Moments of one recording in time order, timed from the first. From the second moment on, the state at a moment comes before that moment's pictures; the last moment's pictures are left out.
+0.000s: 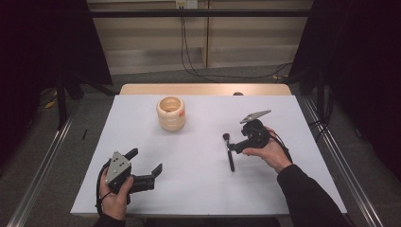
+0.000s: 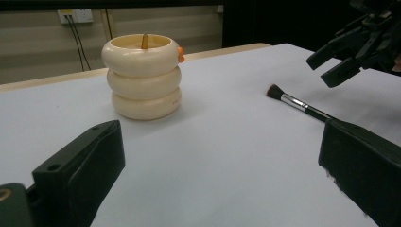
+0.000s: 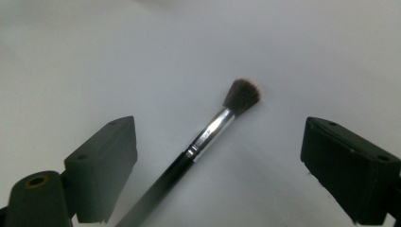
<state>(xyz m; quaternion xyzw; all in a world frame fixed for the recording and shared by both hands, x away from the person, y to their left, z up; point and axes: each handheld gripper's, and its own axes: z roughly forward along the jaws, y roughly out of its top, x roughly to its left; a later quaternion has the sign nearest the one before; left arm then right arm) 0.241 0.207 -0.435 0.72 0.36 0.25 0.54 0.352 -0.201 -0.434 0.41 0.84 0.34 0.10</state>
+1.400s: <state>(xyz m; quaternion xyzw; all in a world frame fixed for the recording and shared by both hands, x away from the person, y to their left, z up) 0.243 0.209 -0.436 0.72 0.36 0.25 0.54 0.396 -0.165 -0.455 0.49 0.85 0.19 0.02</state>
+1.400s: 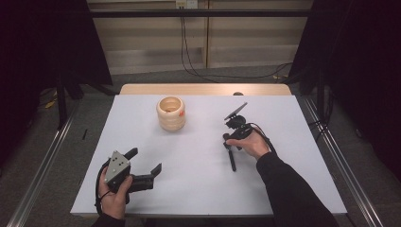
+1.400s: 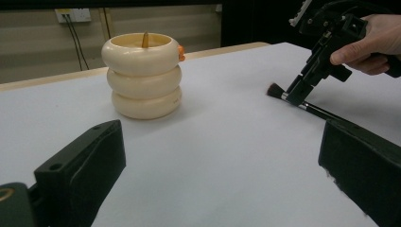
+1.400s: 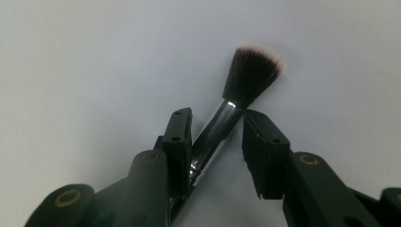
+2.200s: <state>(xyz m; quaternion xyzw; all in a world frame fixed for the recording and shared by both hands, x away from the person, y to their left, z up) 0.244 0.211 -0.437 0.72 0.37 0.24 0.54 0.398 -0.164 -0.454 0.48 0.86 0.16 0.04</state>
